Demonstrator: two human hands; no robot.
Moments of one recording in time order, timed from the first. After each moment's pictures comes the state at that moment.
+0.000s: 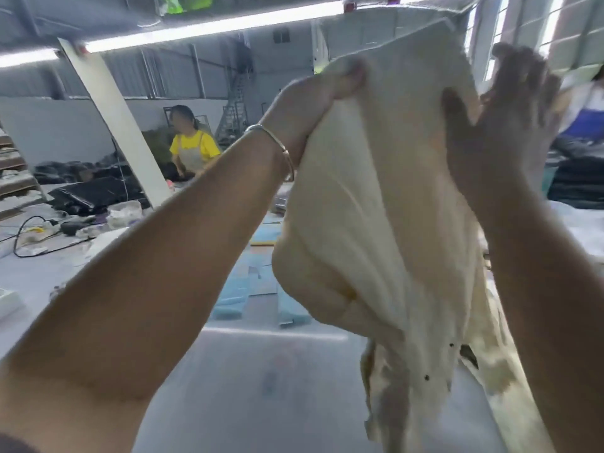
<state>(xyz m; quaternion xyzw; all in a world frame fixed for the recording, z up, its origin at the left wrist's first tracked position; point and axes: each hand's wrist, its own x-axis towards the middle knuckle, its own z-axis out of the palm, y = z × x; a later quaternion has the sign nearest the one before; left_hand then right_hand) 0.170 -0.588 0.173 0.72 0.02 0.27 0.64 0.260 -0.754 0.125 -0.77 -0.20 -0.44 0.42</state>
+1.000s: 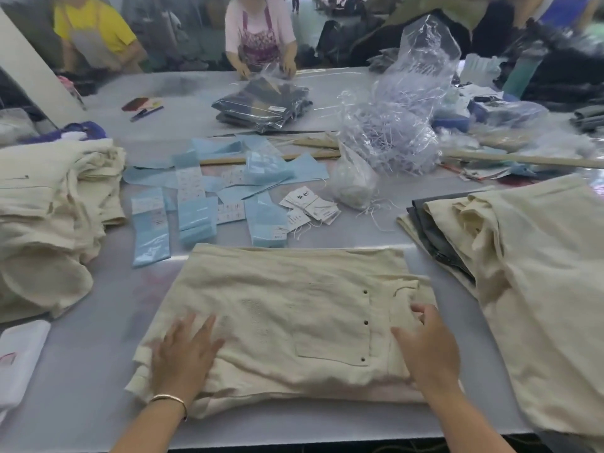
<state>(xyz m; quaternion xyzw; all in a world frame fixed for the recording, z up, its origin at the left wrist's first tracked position) 0.030 -0.408 -0.310 0.93 0.35 0.00 0.09 0.200 -0.746 -0.239 -0.92 0.02 0.04 0.38</state>
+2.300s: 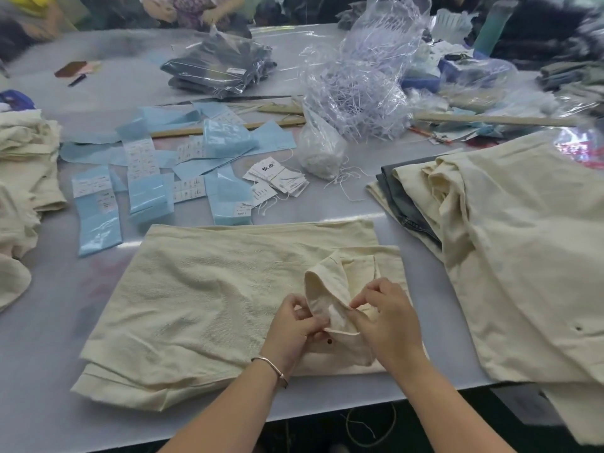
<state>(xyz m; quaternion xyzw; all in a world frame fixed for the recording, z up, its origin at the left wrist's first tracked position) 0.135 -0.597 -0.269 0.53 0.27 -0.02 0.80 0.191 -0.752 -0.241 -0.91 -0.20 -0.02 0.37</state>
